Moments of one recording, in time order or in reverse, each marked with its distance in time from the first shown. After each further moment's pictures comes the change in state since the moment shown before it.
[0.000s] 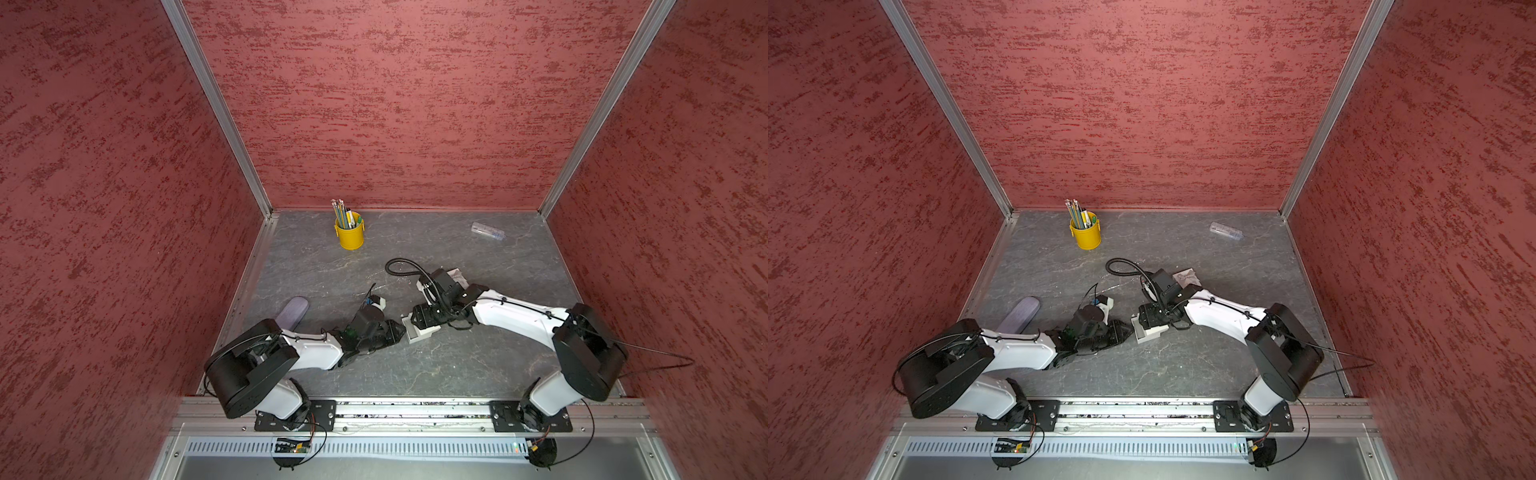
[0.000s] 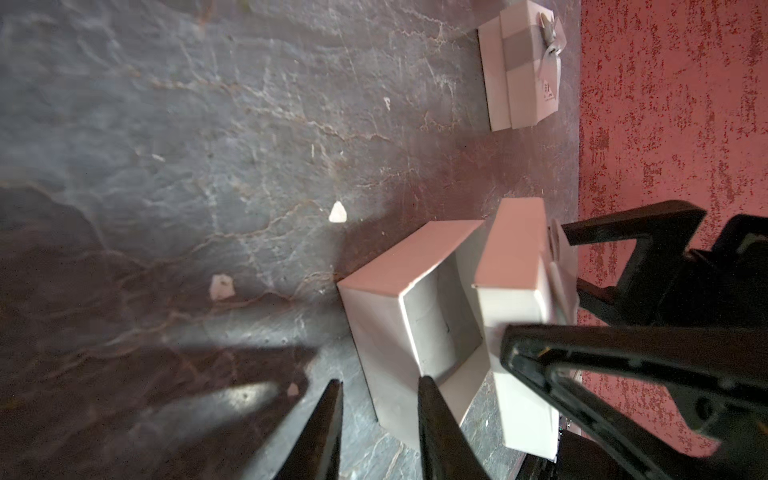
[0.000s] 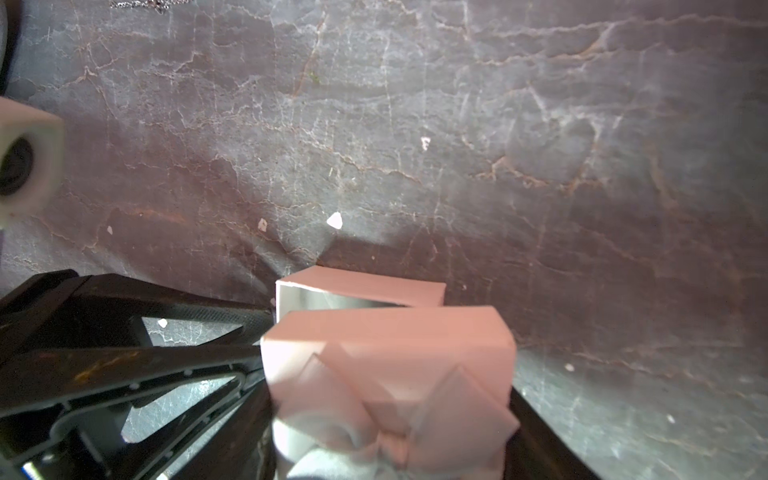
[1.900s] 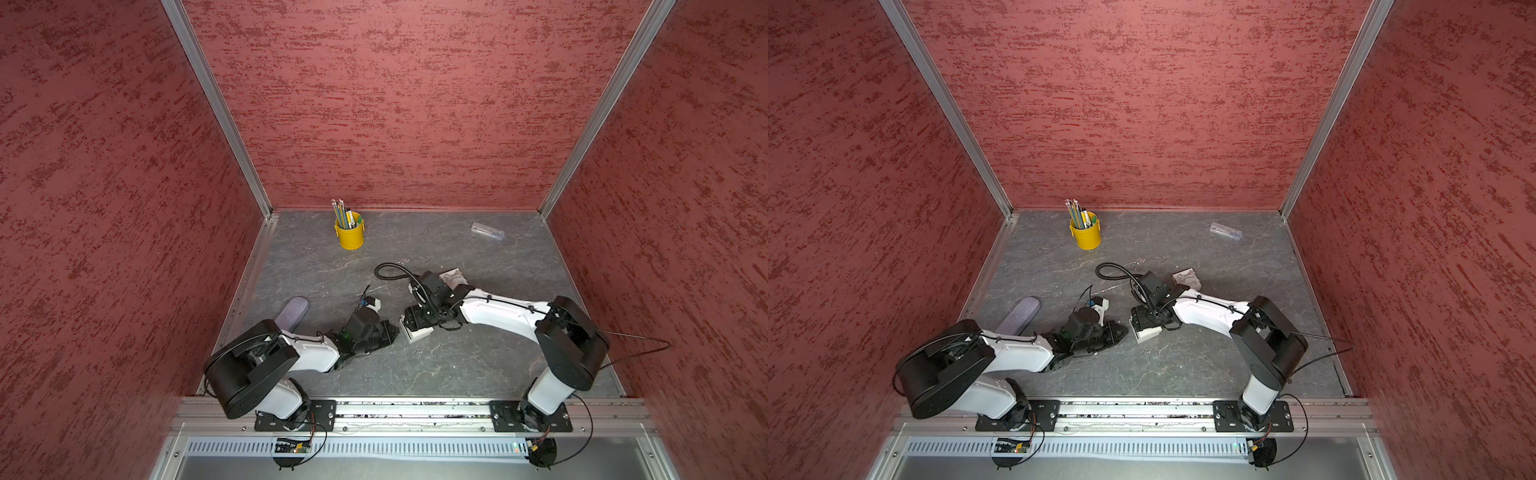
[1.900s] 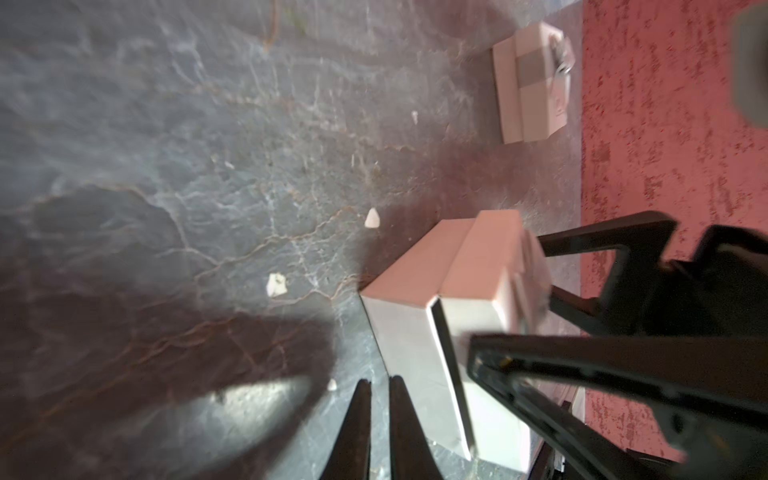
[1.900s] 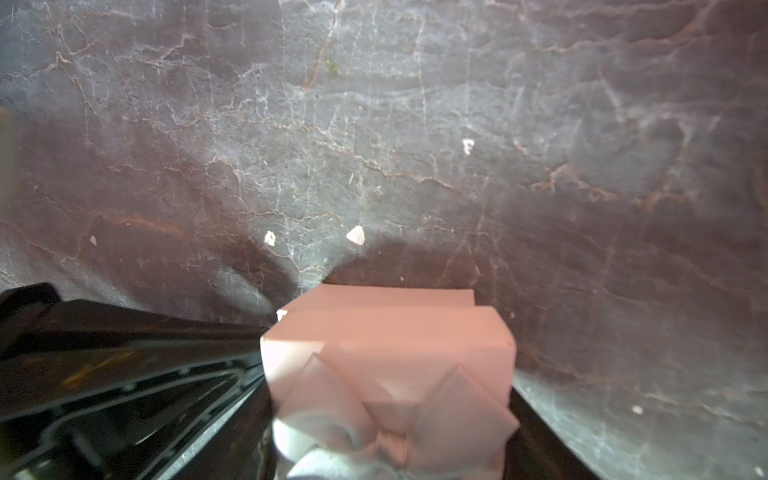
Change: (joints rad) left arm 0.023 0.021 -0.048 0.066 0.000 0.000; right arm 0.054 0.092 0.061 0.000 0.027 0.045
